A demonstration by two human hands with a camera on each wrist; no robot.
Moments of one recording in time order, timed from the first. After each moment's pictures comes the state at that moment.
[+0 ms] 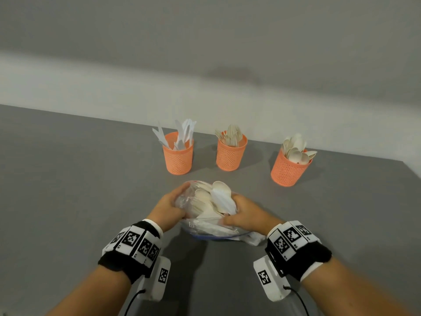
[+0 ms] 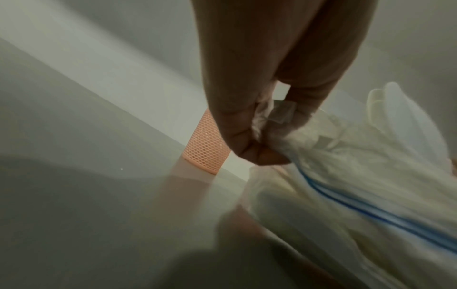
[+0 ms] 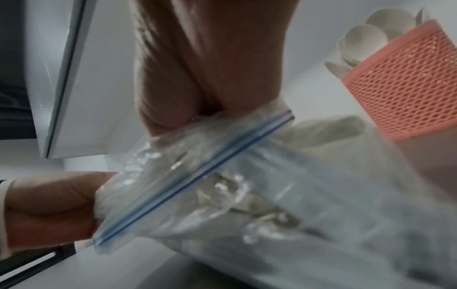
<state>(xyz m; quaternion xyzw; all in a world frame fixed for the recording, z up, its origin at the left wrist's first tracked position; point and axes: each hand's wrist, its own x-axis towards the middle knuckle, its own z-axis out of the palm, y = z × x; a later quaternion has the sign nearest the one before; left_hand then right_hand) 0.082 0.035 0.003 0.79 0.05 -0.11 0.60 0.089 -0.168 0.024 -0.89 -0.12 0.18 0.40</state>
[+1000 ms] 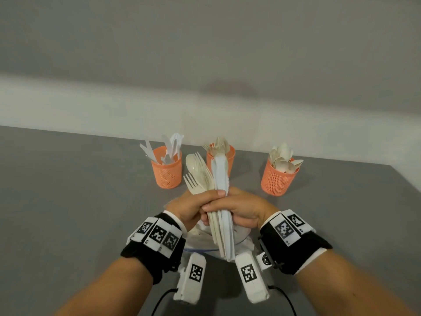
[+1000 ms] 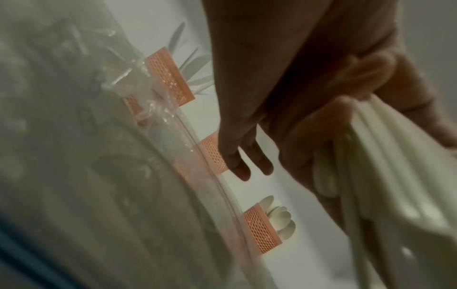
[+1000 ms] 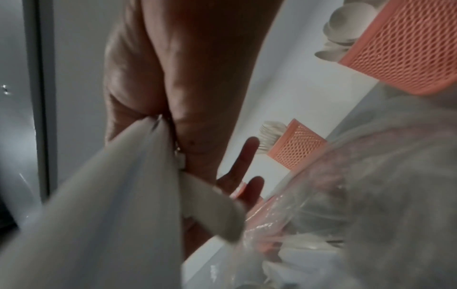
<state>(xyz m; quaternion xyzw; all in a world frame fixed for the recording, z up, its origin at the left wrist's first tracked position) 0.095 -0.036 0.060 0.62 -0.10 -0.19 0.76 0.094 -0.167 0.081 -0.63 -0.13 0.32 0.70</state>
